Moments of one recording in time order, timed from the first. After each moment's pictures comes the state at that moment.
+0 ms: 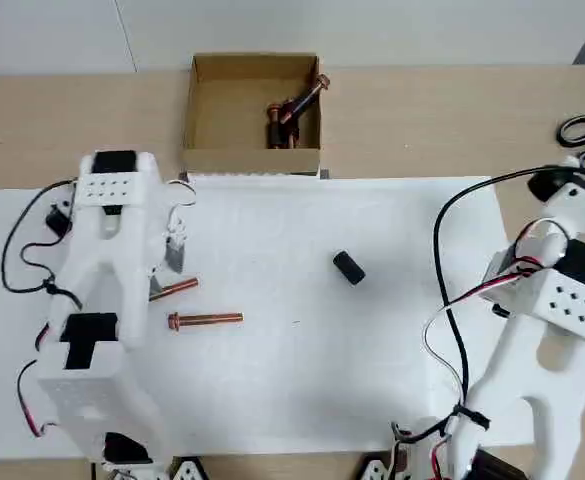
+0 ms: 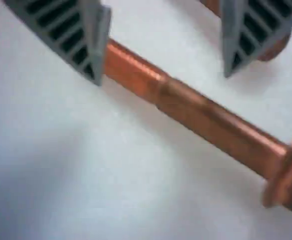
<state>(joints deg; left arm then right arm) -5.6 18.8 -2.3 98.9 64.7 24.7 -27.1 24.2 85.1 0.7</state>
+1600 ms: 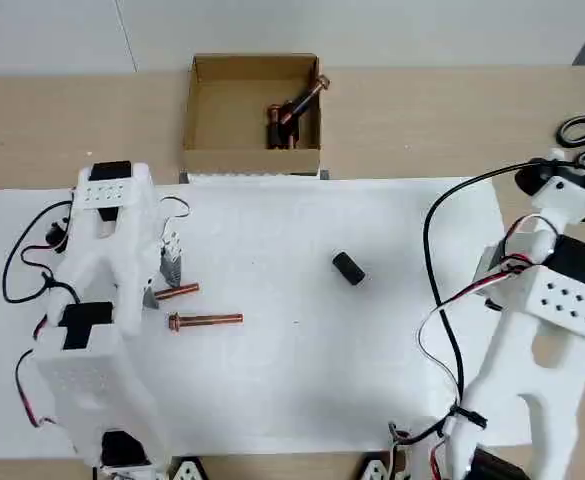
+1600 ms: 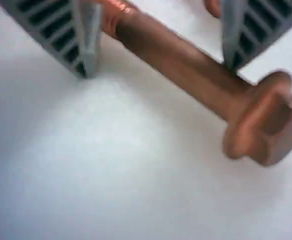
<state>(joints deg) -8.5 28.1 -1.4 98.0 63.8 22.1 -27.1 24.2 84.1 0.7</state>
